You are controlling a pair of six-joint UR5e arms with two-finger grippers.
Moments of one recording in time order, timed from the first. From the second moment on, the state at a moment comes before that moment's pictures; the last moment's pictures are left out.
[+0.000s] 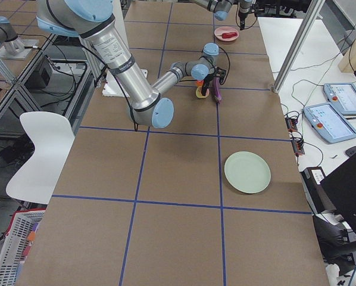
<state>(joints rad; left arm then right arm) -1.13 -2.35 -0.96 -1.66 -1.81 -0.53 0.64 -0.82 1.38 -1.35 2.04 1.40</state>
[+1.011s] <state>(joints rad) -1.12 -2.35 -1.04 -1.62 -1.93 -0.63 0.64 -0.83 1.39 -1.38 2.04 1.40</state>
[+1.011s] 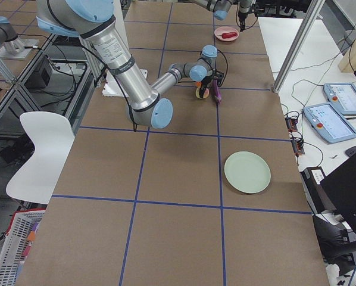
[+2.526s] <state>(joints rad) -0.69 -2.56 -1.15 -1.72 -2.01 -1.82 1.10 -1.02 1.47 -1.48 2.20 0.76</state>
